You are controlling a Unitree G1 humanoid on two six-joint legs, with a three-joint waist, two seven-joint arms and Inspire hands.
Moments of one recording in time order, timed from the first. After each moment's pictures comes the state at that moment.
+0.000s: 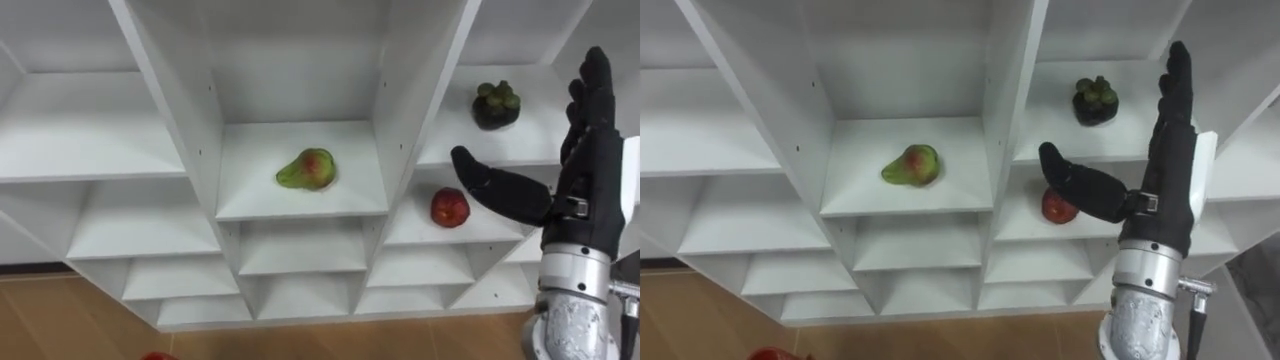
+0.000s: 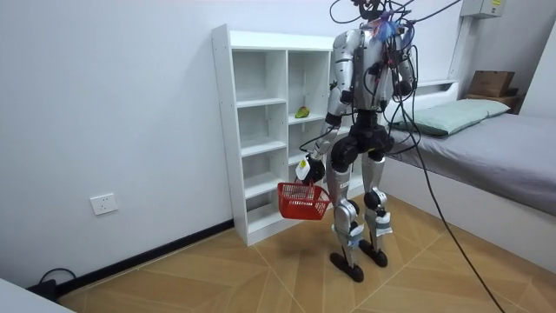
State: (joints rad) left arm 0.21 0.23 -0.10 1.08 0.15 -0.09 0.19; right arm 0.25 -0.27 0.10 -0.26 -0.05 -0.22 -0.51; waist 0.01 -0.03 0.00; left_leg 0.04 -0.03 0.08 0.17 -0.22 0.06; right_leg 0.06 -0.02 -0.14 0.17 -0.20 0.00
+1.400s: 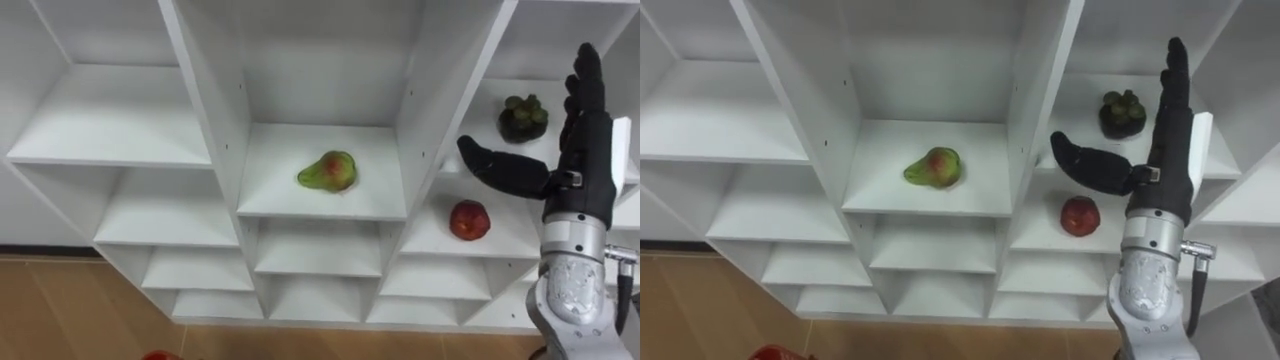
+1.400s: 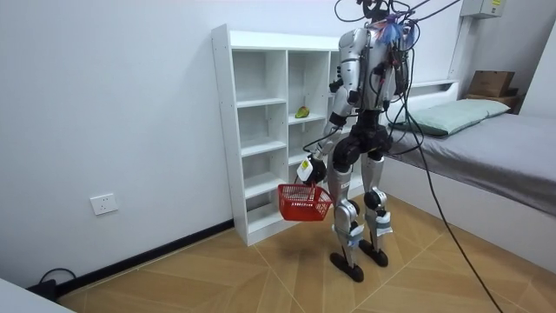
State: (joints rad) left arm 0.20 0.22 -0.05 1.04 0.21 -0.04 0.16; right arm 0.06 -0.31 0.04 -0.04 0.00 -0.19 -0.47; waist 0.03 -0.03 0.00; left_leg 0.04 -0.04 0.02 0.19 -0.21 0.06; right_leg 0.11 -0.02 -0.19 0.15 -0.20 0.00
